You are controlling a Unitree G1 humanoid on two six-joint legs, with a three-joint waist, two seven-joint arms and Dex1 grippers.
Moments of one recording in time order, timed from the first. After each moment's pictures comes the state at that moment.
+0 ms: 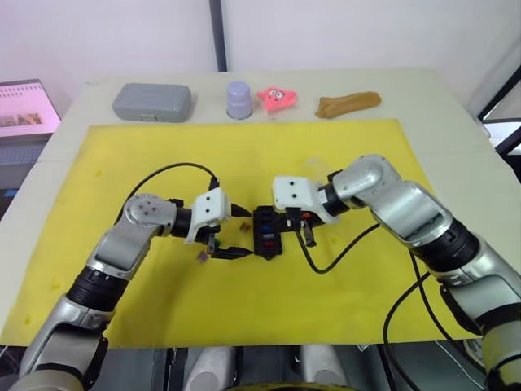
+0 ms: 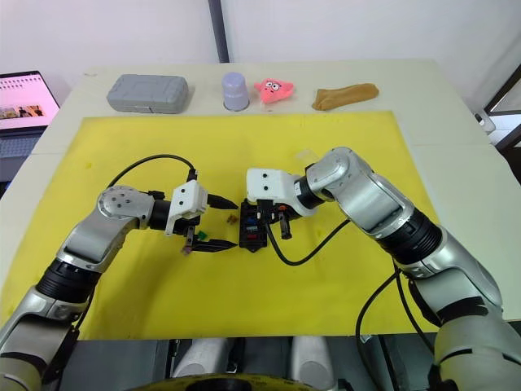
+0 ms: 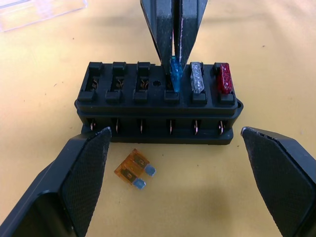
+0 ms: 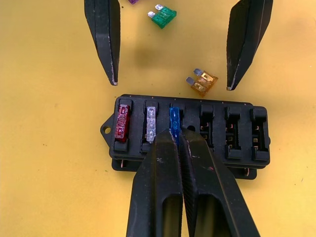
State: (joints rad) left arm -0.48 0.63 -0.26 -0.06 -0.23 0.29 -1.22; right arm -0.88 -0.71 0.58 -0.21 0.16 0.75 1.21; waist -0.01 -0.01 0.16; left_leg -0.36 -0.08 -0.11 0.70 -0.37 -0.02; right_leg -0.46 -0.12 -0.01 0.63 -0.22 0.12
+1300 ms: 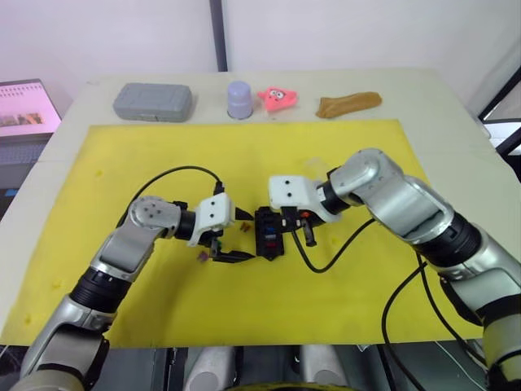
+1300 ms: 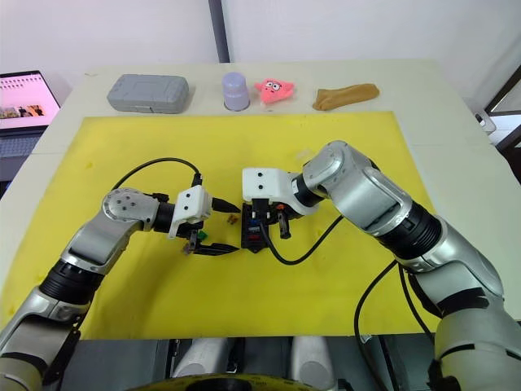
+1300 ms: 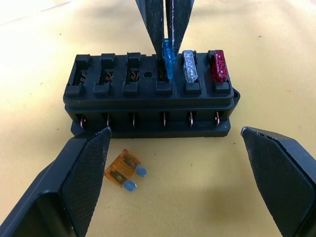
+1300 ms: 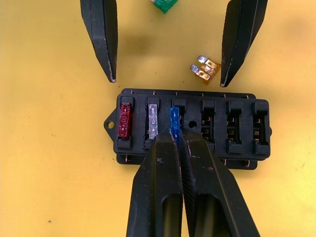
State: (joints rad) left arm -0.48 0.62 -0.29 -0.06 -0.21 0.27 -1.22; right arm -0.96 -0.71 0.63 -0.27 0.12 0.91 1.25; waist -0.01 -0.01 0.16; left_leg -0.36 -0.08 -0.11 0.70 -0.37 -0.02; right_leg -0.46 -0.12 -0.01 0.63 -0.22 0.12
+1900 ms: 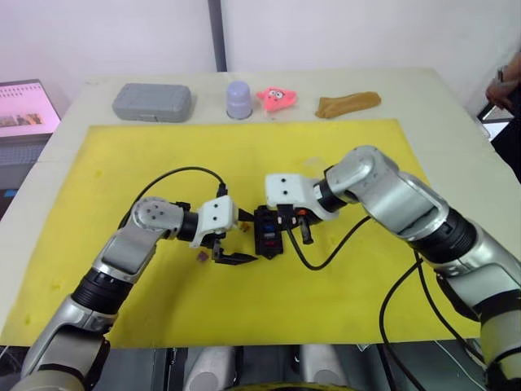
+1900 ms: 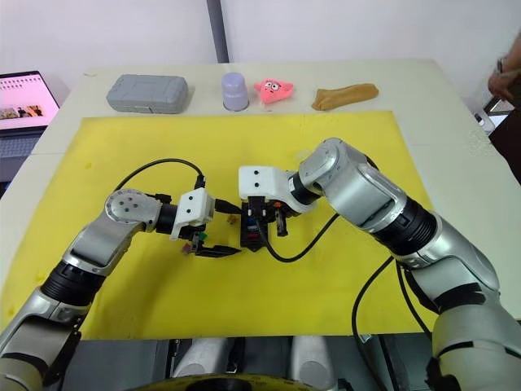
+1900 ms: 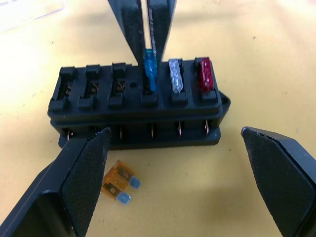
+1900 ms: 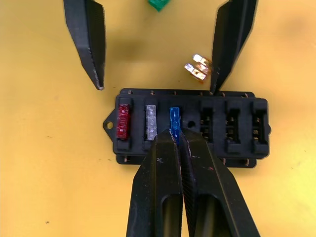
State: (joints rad) left arm -0.47 0.62 -0.30 -0.08 -0.19 0.25 -1.21; right arm -0.99 -0.70 0.65 -0.25 0.11 0.96 1.25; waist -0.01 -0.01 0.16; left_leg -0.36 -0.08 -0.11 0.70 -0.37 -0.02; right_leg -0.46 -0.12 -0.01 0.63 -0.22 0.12
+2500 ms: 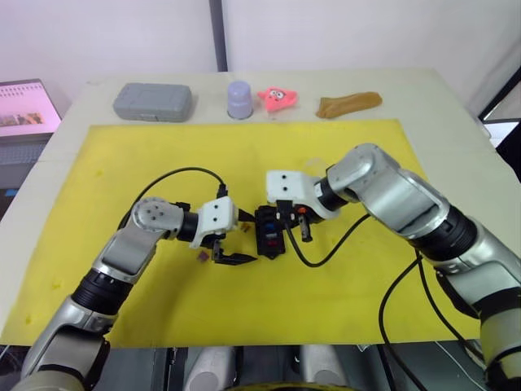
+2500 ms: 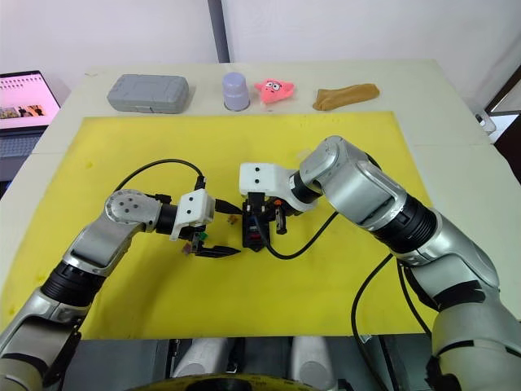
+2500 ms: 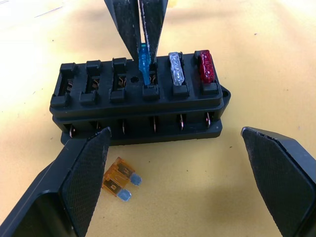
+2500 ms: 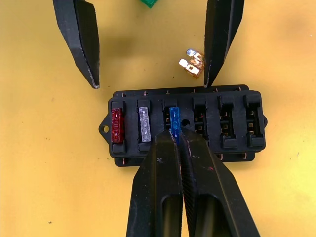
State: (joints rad) left arm -0.47 0.62 -0.30 -0.08 -0.18 0.25 -1.21; right arm -1.01 -0.70 0.66 -0.26 0.12 1.01 1.25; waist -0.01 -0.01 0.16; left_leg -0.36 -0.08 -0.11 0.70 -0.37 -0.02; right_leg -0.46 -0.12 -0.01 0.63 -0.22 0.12
